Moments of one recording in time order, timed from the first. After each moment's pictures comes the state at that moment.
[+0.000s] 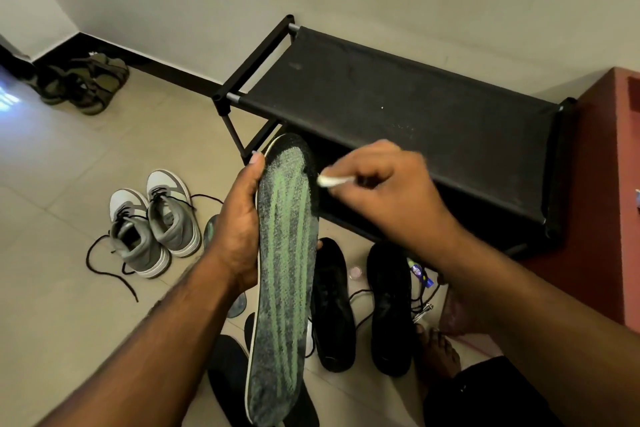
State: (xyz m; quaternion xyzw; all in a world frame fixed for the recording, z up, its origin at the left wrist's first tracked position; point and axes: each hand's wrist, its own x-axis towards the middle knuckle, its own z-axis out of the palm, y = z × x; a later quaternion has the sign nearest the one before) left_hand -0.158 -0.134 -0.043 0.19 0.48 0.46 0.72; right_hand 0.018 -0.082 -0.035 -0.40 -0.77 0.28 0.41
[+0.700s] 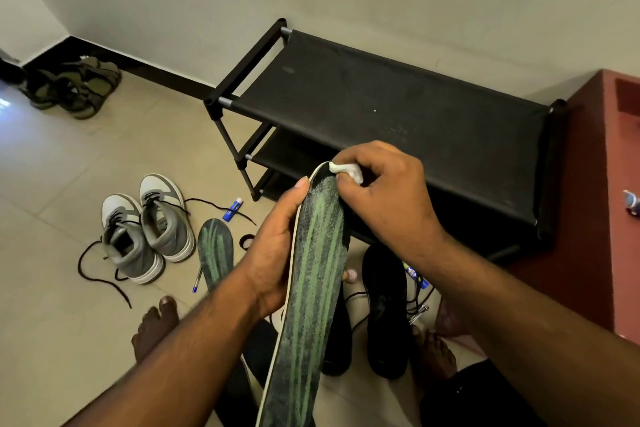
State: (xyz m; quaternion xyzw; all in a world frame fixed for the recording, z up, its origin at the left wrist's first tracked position) left_hand -0.126 -0.142 -0.040 0.17 0.42 0.40 0.80; right_hand 0.014 -0.083 -0.037 -0.49 -0.73 0.23 0.42
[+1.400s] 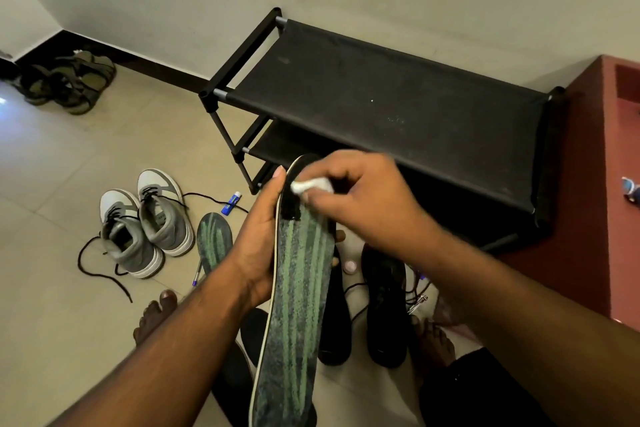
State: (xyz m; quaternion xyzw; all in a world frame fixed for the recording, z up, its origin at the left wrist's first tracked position) left_hand -0.133 -0.141 -0.049 0.17 0.49 0.42 0.75; right_hand 0.007 -0.098 -0.021 -0.42 -0.72 0.42 0.34
